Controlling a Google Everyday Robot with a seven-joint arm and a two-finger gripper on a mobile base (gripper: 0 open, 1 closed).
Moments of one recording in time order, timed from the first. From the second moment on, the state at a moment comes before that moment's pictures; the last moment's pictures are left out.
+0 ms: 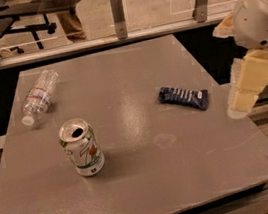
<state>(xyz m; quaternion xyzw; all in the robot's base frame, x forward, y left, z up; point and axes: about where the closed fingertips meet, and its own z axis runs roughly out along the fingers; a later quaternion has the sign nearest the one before) 0.442 -0.187 0.978 -0.62 0.76 -0.02 0.18</state>
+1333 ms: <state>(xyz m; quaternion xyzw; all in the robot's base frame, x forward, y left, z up) 0.443 0.003 0.946 -0.72 0.64 0.12 0.24</state>
